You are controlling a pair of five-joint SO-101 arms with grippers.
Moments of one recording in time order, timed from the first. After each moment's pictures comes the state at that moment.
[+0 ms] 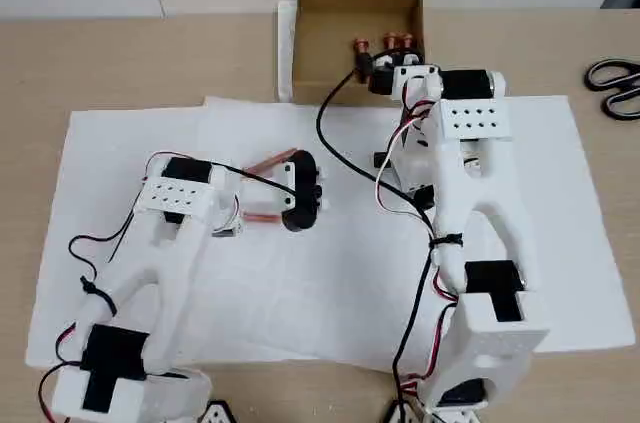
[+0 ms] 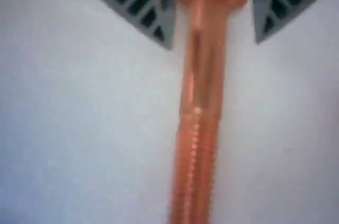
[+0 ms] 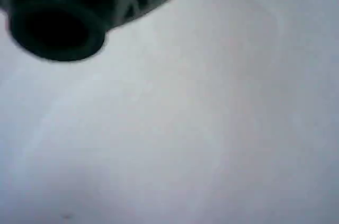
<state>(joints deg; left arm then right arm) 5.2 -5.0 31.7 62.5 -75.4 -6.2 14.4 -14.2 97.7 13.1</state>
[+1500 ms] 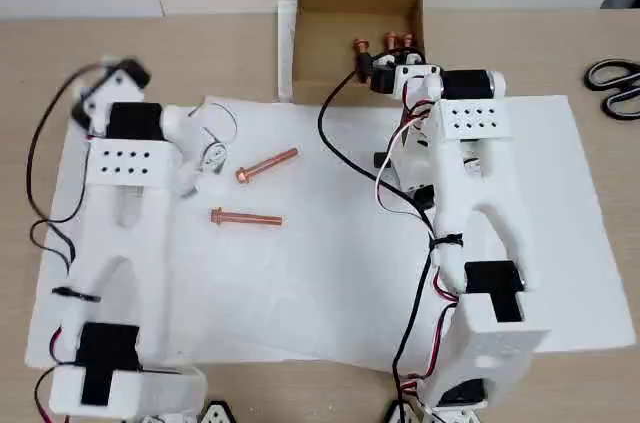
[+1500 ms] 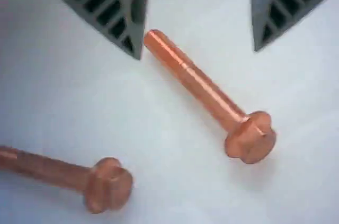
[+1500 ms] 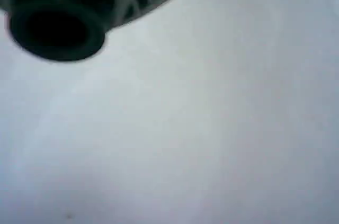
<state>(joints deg) -0.8 -2.8 2.9 92.6 60.9 -6.2 14.4 -14.2 97.7 11.6</state>
